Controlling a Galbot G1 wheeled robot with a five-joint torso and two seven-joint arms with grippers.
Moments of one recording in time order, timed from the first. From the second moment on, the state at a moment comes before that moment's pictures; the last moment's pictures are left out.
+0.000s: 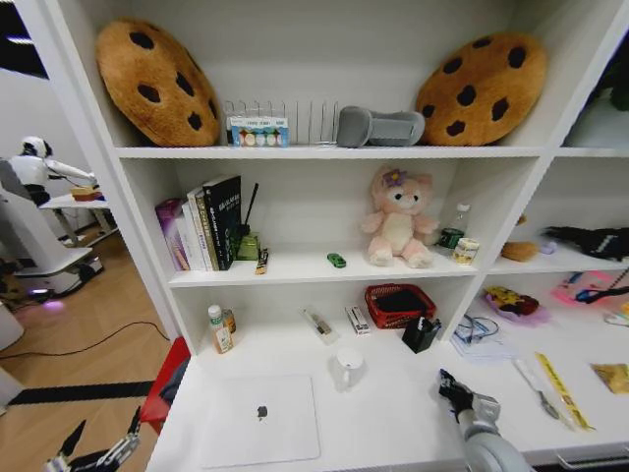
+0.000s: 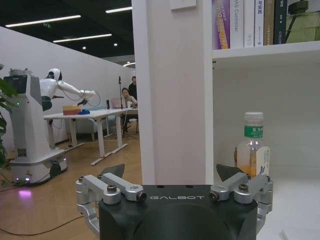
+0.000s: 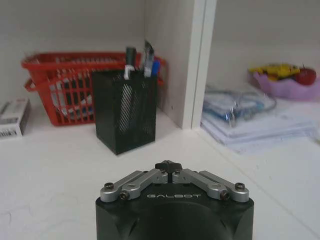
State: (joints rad) left arm 2.21 -1.36 -0.96 -2.18 -0.47 -0.32 -0.05; right arm -1.57 0.75 0.40 1.74 0.85 0.10 0.50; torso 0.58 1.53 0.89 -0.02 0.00
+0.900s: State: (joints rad) left arm 2.21 -1.36 -0.96 -2.18 -0.47 -0.32 -0.05; right arm -1.60 0.83 0.49 1.81 0.98 0.03 0.59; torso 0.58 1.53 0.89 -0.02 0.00
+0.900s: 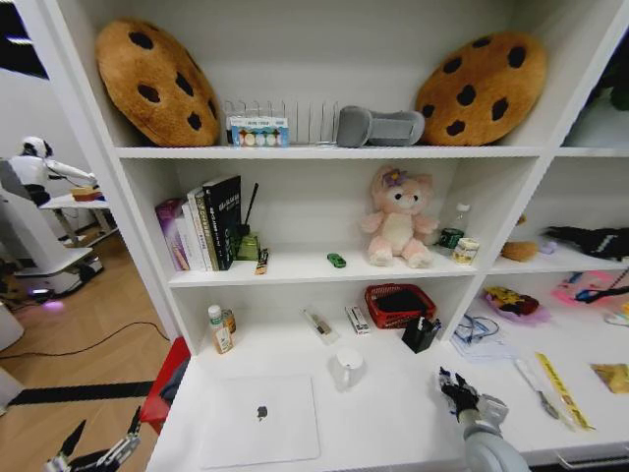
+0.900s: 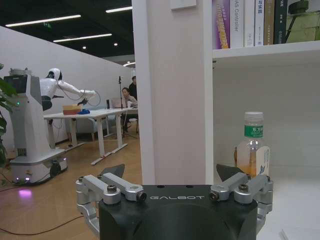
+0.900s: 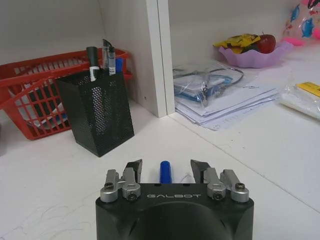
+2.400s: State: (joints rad) left arm 2.21 -1.36 -0.96 -2.18 -0.47 -0.32 -0.05; right arm -1.29 0.86 0.32 1.64 0.39 0.31 0.40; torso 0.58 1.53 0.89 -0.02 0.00
